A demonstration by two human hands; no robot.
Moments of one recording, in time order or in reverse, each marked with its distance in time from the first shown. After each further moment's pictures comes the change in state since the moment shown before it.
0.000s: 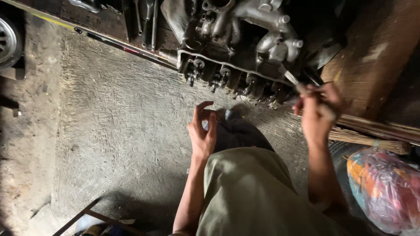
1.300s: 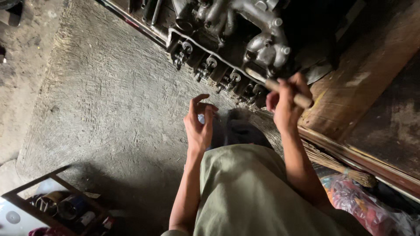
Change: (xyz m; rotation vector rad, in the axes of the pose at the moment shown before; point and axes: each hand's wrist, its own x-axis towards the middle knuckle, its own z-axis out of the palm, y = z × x) left_hand -0.026 0.025 0.072 -0.102 0.213 -0.149; right_hand 0.041 0.021 0.014 0.368 -0.163 0.129
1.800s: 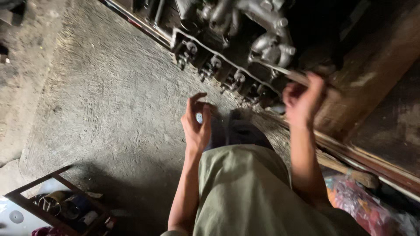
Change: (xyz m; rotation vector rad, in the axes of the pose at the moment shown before) left_hand 0.006 0.000 -0.016 0.017 0.011 0.078; right_hand 0.017 0.012 -0.027 0.374 0.308 0.509
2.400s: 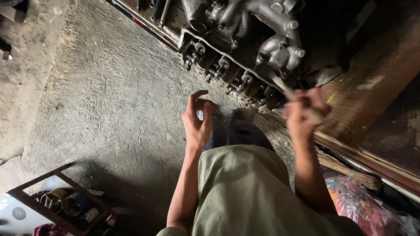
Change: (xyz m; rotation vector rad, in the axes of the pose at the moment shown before) left_hand 0.013 0.000 -0.013 0.067 -0.009 0.030; right_hand -0.032 0.006 0.002 -0.671 -0.318 -0.883
